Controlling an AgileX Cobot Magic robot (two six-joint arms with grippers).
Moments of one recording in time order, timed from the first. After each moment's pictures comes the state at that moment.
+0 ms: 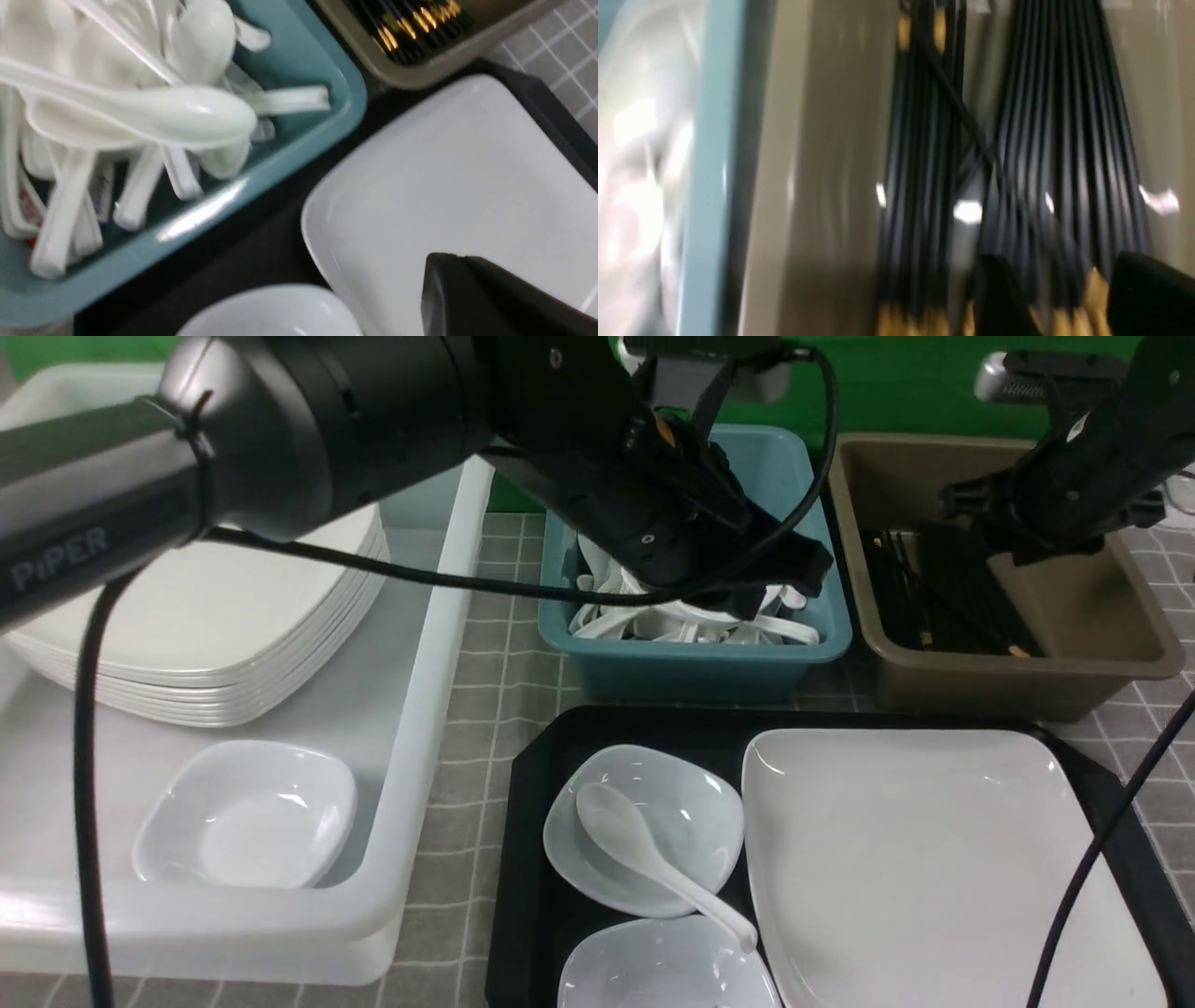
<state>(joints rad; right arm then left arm) 0.06 1.98 -1.75 0.03 0.78 0.00 -0.65 1.83 -1.67 -0.29 0.84 0.09</state>
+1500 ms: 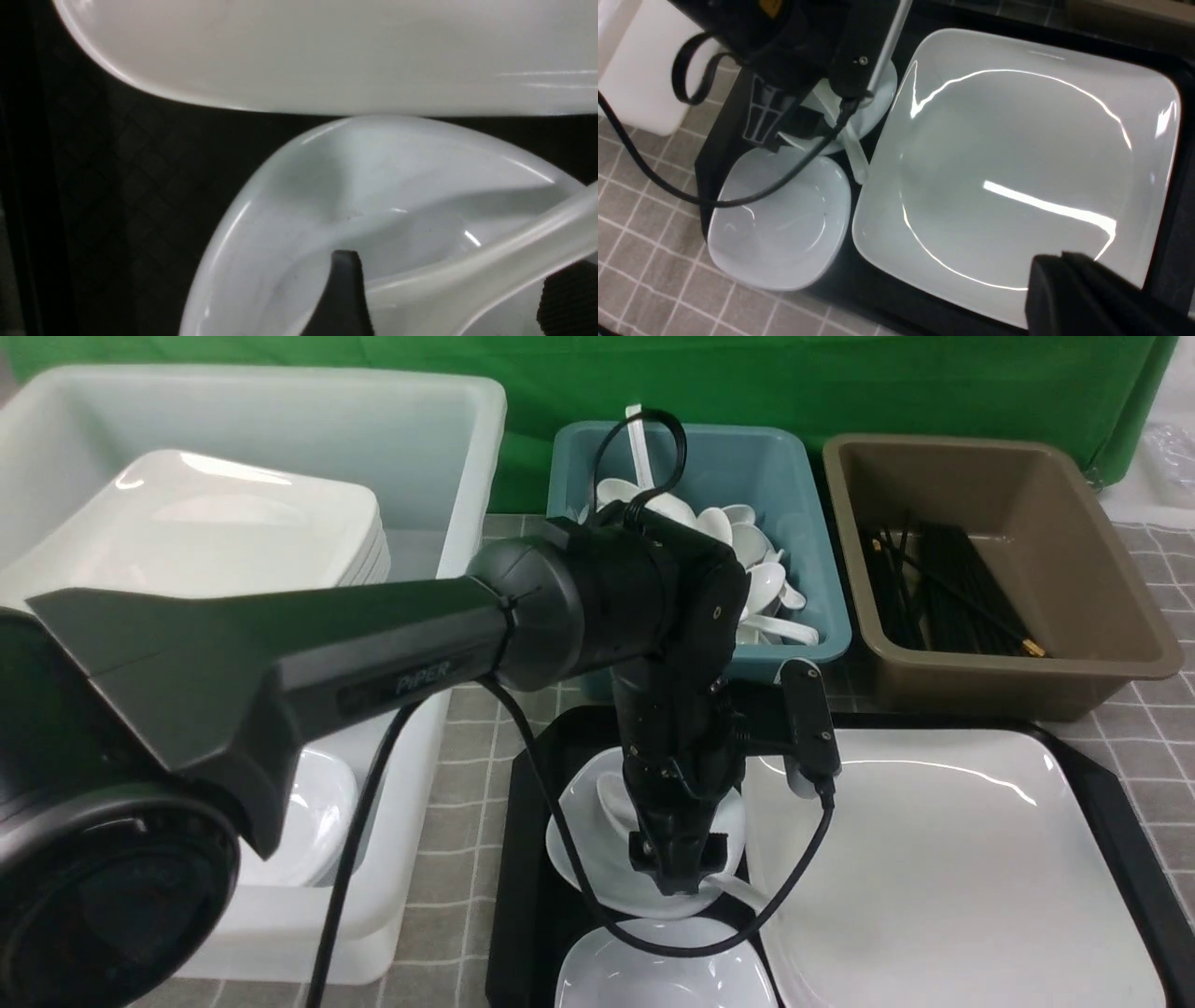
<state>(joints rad) 0.06 0.87 -1.02 0.35 1.05 -0.26 -0.75 2.13 -1.67 -0.06 1.04 0.87</state>
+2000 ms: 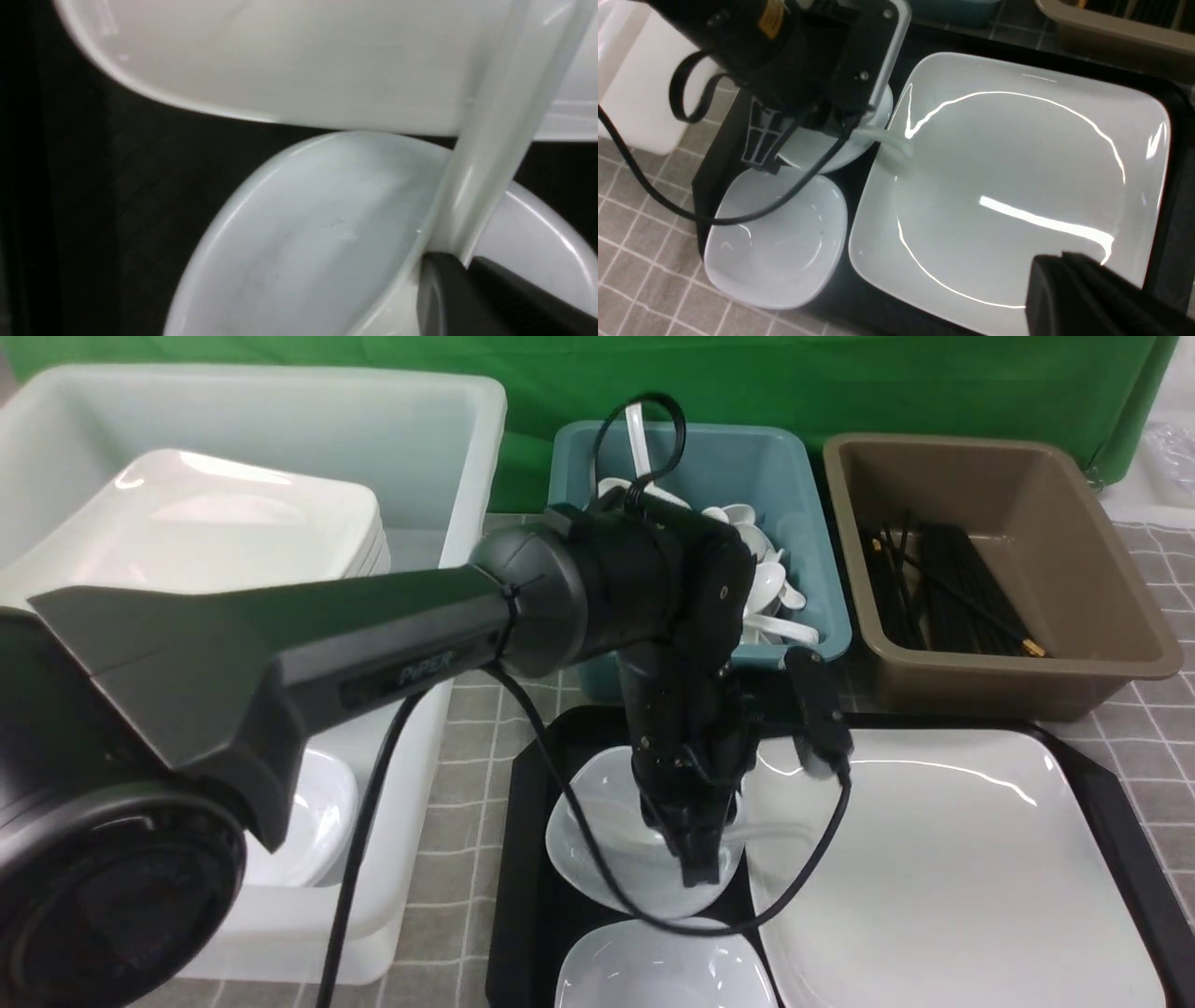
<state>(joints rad) 0.06 0.87 -1.02 0.35 1.02 -0.26 -0.75 2.13 -1.74 -0.10 1.11 0.76</state>
